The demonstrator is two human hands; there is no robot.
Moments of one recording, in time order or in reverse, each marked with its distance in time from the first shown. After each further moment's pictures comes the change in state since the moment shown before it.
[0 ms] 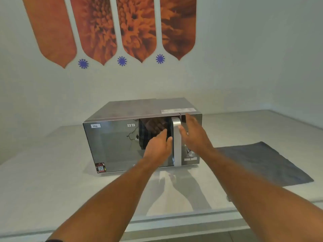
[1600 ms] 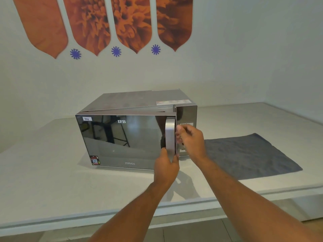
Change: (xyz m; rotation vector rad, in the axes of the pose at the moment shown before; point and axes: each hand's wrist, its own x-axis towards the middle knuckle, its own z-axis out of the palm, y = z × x) left_hand -0.077 0.024 0.062 -0.462 0.051 -0.352; right_hand -0.053 -0.013 0.008 0.656 0.164 0.303
